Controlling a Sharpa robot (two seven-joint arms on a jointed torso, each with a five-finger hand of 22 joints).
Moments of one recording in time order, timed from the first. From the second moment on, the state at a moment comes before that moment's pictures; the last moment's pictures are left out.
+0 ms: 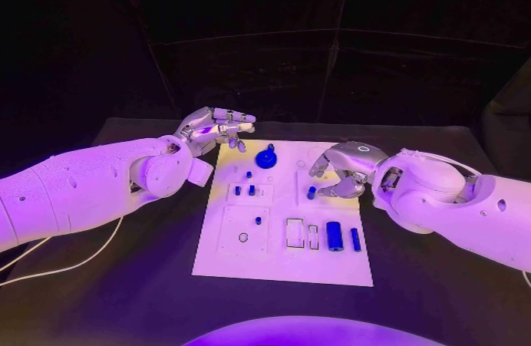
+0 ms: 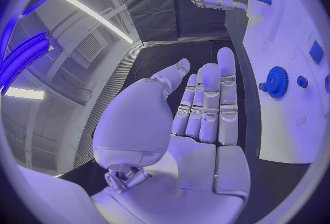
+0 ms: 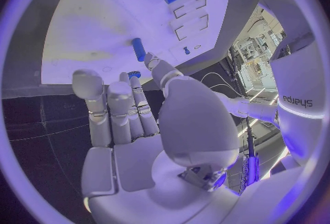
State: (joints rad) left arm 1.23 -0.83 -0.11 1.38 -0.05 -0.07 0.38; left_hand 1.29 -0.11 0.41 -0.08 0.05 0.98 0.18 0.15 0.07 1.03 0.11 0.39 0.08 1.17 0.02 0.99 0.59 0.17 1.19 0.11 0.58 0.49; right arm 1.17 -0.85 -0.03 1.68 -1.67 -0.18 -0.18; right_hand 1.28 -0.14 0.32 -0.08 0.15 0.95 0.14 0.07 0.07 0.97 0.10 0.23 0.07 1.45 0.01 1.08 0.86 0.13 1.31 0.11 1.13 0.74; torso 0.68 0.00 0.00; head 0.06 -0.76
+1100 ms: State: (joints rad) left arm 1.23 -0.83 -0.11 1.38 -0.05 -0.07 0.38; left_hand 1.29 -0.11 0.41 -0.08 0.05 0.98 0.18 0.15 0.07 1.03 0.11 0.39 0.08 1.17 0.02 0.99 0.59 0.17 1.19 0.11 0.58 0.49; right arm 1.13 -0.78 -0.04 1.61 -1.69 -0.11 -0.18; right_hand 1.32 -0.07 0.45 -0.08 0.08 1.09 0.14 0.10 0.07 1.17 0.07 0.22 0.06 1.46 -0.01 1.14 0.92 0.13 1.35 0.08 1.17 0.82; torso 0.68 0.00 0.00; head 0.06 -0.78
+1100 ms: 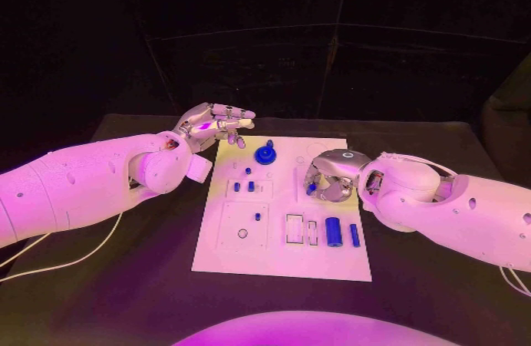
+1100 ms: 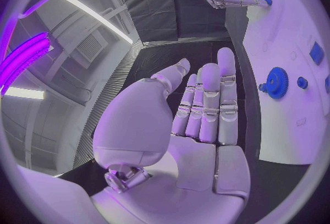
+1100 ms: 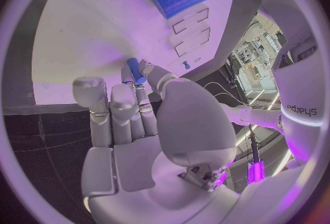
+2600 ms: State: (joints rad) left arm 1.23 -0.82 -0.11 1.35 -0.05 -0.07 0.38; left_hand 1.29 -0.11 0.41 -0.08 0.05 0.98 0.18 0.15 0.07 1.03 0.11 0.39 0.08 1.16 0.02 0.99 0.59 0.17 1.19 0.11 0.58 0.49; right arm 1.05 -0.56 -0.05 1.67 -1.61 -0.28 -0.08; right_hand 1.33 -0.05 0.53 -0.10 0.06 1.11 0.13 0.10 0.08 1.20 0.06 0.18 0.06 1.47 -0.02 1.16 0.95 0.13 1.36 0.08 1.19 0.85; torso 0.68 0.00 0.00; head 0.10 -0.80
